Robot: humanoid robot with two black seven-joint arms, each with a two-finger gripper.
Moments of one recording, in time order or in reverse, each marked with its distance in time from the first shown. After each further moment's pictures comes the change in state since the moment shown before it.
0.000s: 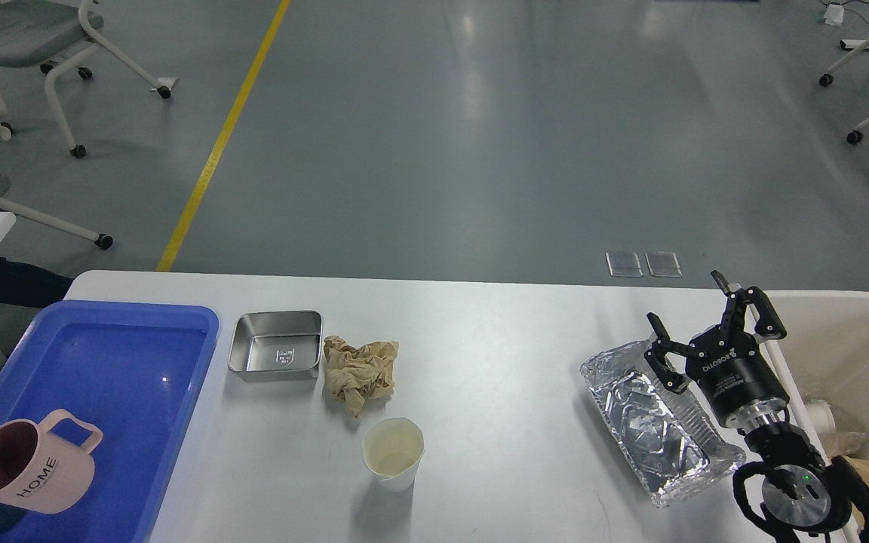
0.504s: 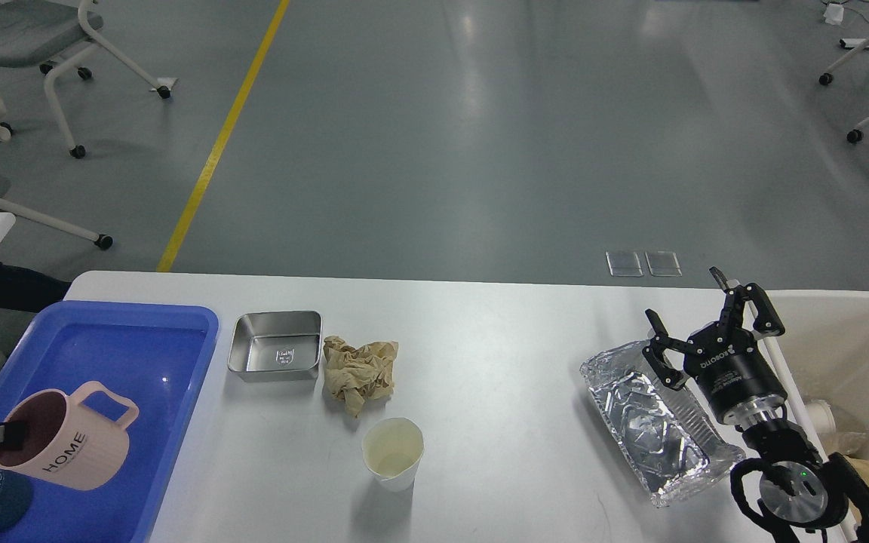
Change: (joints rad) left arm -0.032 0.167 -0.111 -0.248 -0.017 -0.107 -0.003; right arm 0.010 0.003 -0.001 0.000 0.000 -0.003 0.000
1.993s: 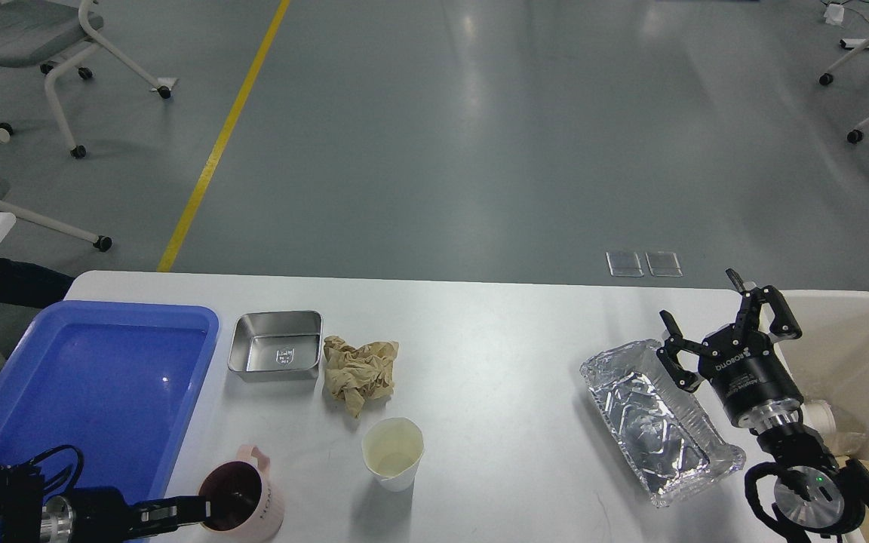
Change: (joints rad) left arm 0.101 -0.558 0.016 0.114 0.010 -0.028 0.101; right arm -0.018 -0.017 0.028 0.003 0.003 0.015 0.001
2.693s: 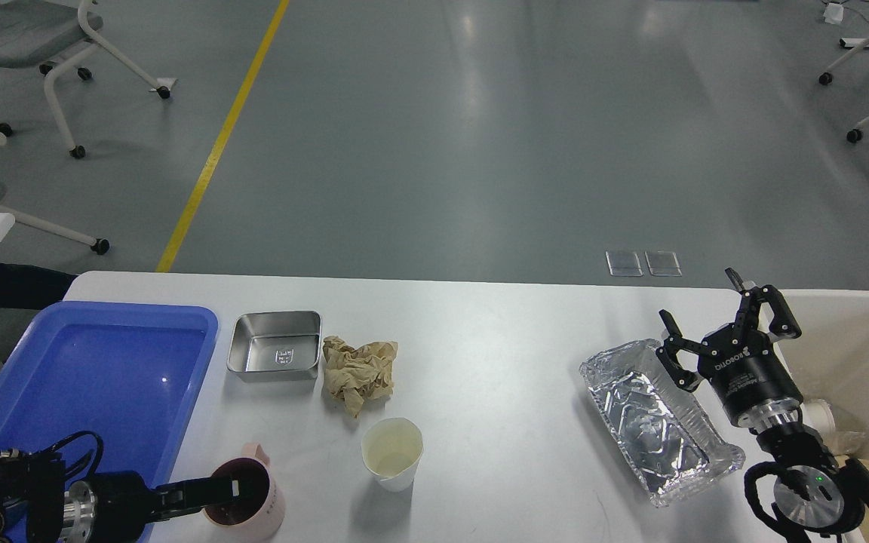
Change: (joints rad) left arm -0.010 -0.047 -0.038 0.000 -0.001 0.001 0.004; right arm 0.001 0.000 -0.001 0.002 0.000 0.000 -0.001
